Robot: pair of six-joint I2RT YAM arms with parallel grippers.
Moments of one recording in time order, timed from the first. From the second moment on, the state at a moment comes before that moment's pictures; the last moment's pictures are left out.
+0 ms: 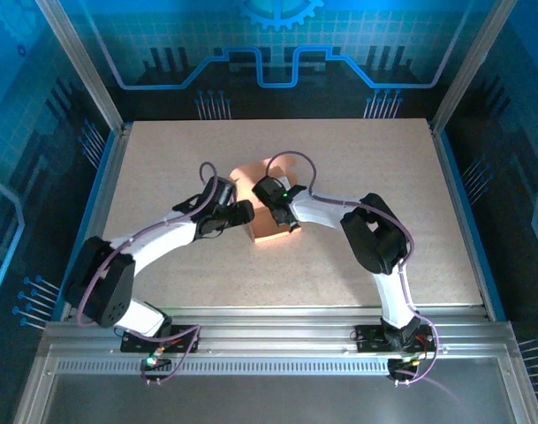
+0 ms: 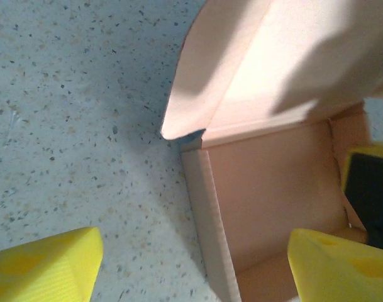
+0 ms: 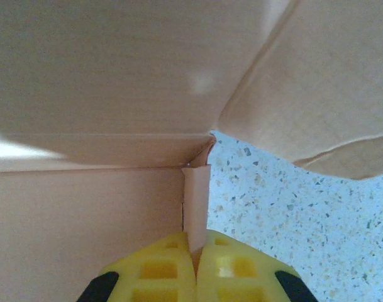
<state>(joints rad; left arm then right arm) -0.46 1.46 0.86 -0.31 -0.02 -0.69 0.76 2.09 1.45 -0.61 0.55 0.35</state>
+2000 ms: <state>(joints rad) -0.31 1.32 0.75 -0.23 0.09 -0.69 0.68 1.94 1.35 -0.70 0.20 0.34</state>
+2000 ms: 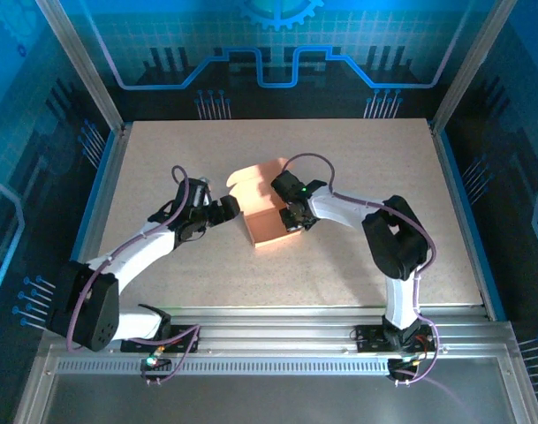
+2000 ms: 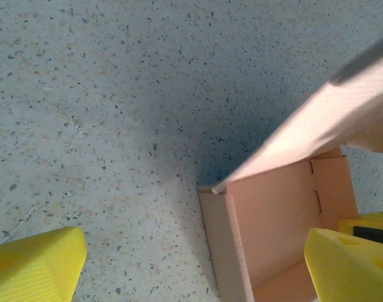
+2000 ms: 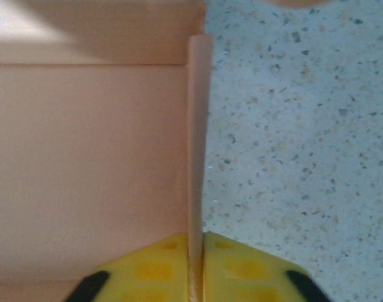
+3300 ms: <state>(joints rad) -0.29 1.33 0.70 -0.18 0.12 -0.68 0.59 1.73 1.25 -0.59 0.07 0.36</state>
